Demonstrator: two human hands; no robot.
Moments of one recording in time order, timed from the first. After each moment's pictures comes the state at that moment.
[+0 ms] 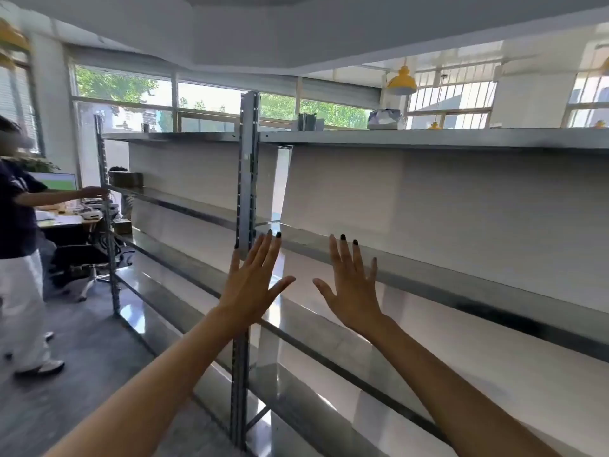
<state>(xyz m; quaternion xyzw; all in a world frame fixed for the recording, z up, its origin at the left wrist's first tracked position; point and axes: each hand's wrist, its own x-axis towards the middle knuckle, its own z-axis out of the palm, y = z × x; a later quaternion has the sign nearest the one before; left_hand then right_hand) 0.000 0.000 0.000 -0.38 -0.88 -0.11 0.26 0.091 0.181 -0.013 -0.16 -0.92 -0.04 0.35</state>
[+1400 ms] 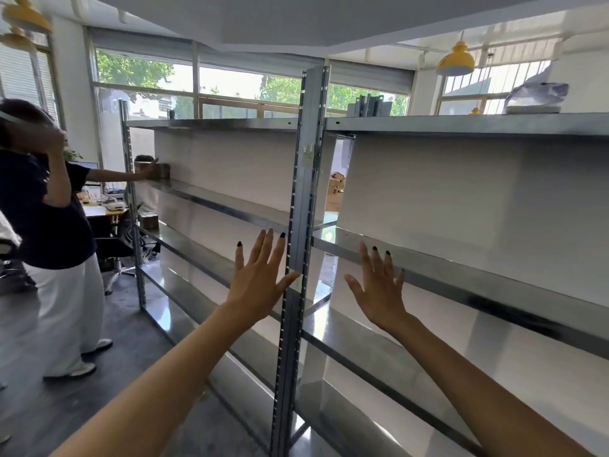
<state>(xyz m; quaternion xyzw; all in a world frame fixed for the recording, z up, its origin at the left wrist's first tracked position) -0.273 -0.076 -0.018 -0.34 -0.89 -0.11 0.27 -0.159 0.132 -0.020 -0.22 -0.94 0.03 0.26</state>
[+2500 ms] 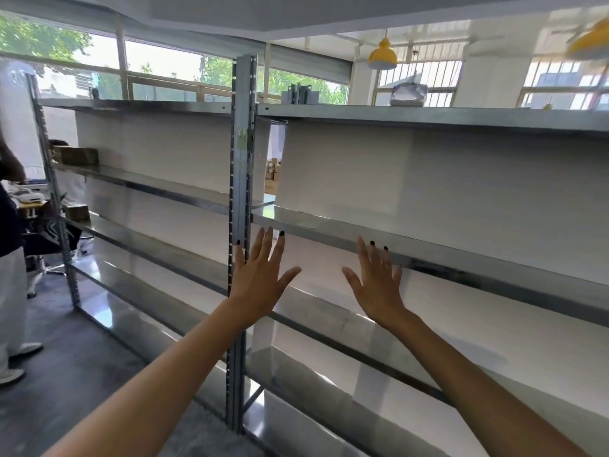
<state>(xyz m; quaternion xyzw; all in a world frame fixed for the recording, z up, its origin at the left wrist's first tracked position) -0.108 -0.031 -0.030 -0.41 -0.88 -0.13 0.22 0.039 0.144 -0.033 -0.28 -0.92 0.03 0.28</state>
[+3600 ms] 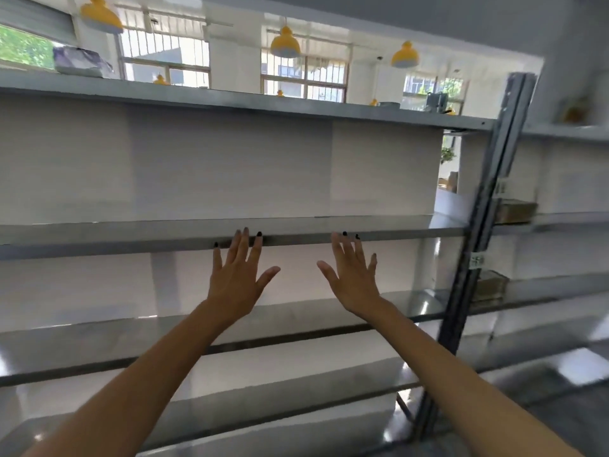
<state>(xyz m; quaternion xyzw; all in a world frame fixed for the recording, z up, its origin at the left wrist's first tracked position) 0.238 0.182 -0.033 -0.69 -0.67 -0.21 0.18 0.463 0.218 -0.032 -0.55 -0.78 -0.04 0.29</state>
